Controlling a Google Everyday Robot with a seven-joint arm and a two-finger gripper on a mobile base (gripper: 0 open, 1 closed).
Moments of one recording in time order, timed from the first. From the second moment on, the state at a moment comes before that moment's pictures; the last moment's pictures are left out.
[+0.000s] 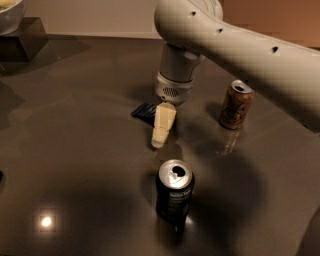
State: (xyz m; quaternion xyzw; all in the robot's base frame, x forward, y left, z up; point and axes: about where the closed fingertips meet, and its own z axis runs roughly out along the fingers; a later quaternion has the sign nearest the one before) arm 0.552 -0.022 0.824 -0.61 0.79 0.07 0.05
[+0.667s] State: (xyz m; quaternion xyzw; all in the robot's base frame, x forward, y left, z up) arm 0.568 -0.013 0.818 -0.61 0.79 0.07 0.04
